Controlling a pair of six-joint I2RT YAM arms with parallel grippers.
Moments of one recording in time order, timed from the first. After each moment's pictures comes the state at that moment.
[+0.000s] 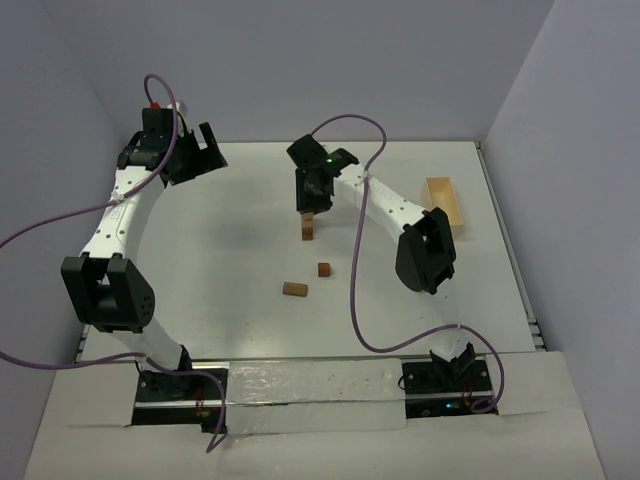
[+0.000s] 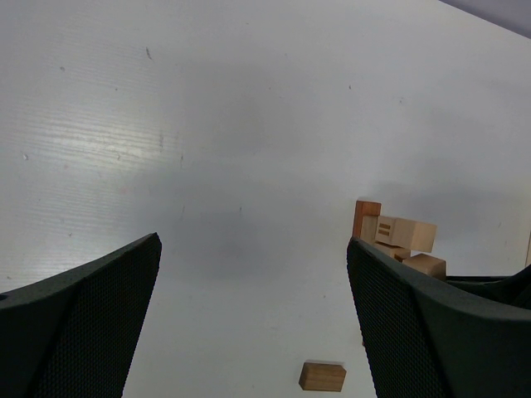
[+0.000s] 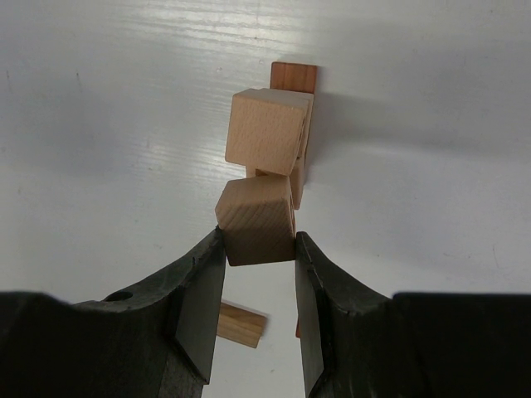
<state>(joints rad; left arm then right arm) -0.08 1.67 1.64 -0.68 0.09 -0.38 0.66 2.16 2.05 -0.96 0.14 0.58</state>
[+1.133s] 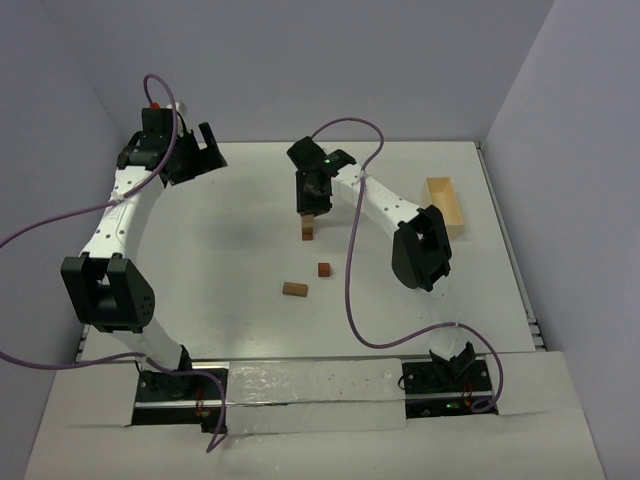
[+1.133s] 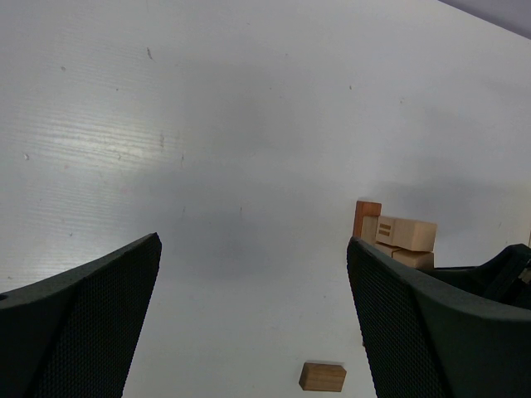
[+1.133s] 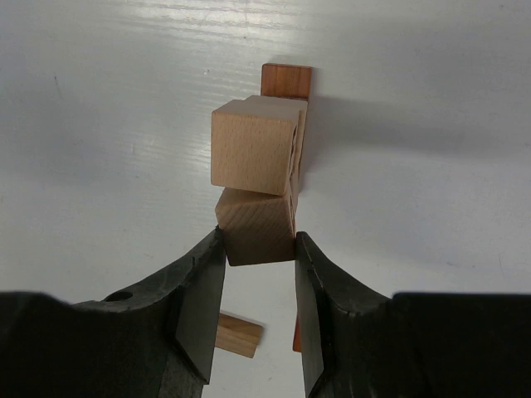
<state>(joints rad) -0.08 1.67 1.64 -0.68 0.10 -0.38 0.65 2.20 2.06 -0.96 0.13 0.58</state>
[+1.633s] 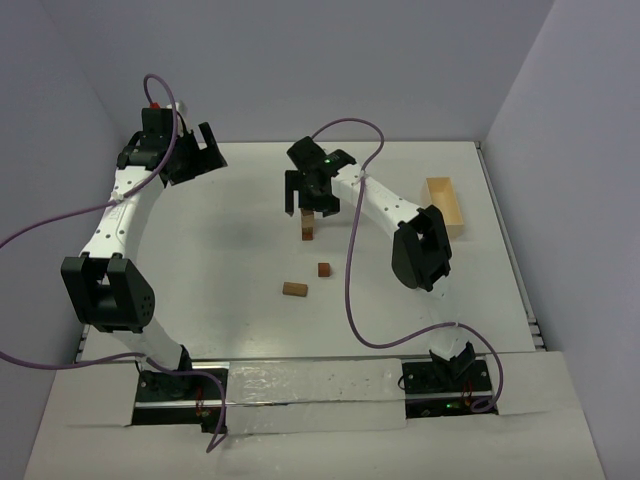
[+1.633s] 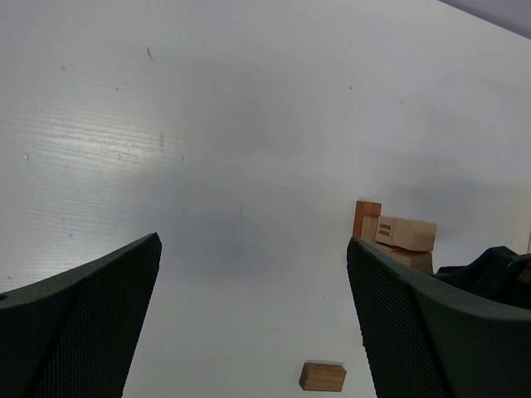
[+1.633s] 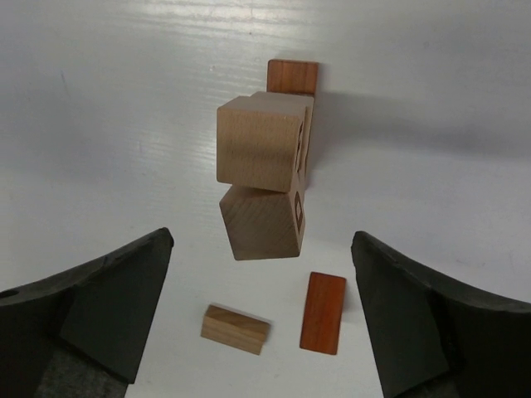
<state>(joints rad) -0.08 1.67 1.64 -0.68 0.10 -0.38 0.65 2.20 2.06 -0.96 0.12 0.60</state>
